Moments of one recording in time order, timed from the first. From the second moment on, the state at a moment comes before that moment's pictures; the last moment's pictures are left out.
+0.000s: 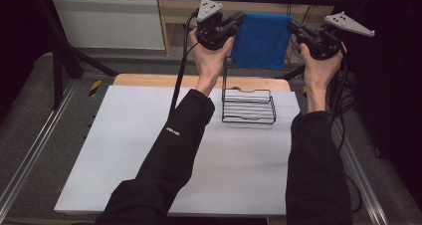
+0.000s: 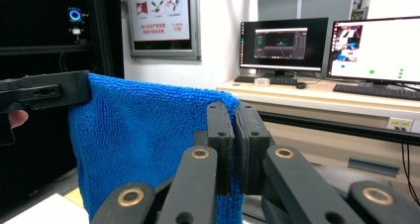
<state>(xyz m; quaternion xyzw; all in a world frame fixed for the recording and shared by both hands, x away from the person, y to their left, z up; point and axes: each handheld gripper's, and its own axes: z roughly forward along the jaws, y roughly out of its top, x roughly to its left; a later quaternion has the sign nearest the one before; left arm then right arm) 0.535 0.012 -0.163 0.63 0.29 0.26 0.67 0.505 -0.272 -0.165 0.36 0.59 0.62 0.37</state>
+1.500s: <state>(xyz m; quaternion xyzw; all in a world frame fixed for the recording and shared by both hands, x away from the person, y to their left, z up) 0.508 0.018 -0.227 0.71 0.25 0.22 0.61 0.479 -0.286 -0.230 0.38 0.65 0.58 0.30</state>
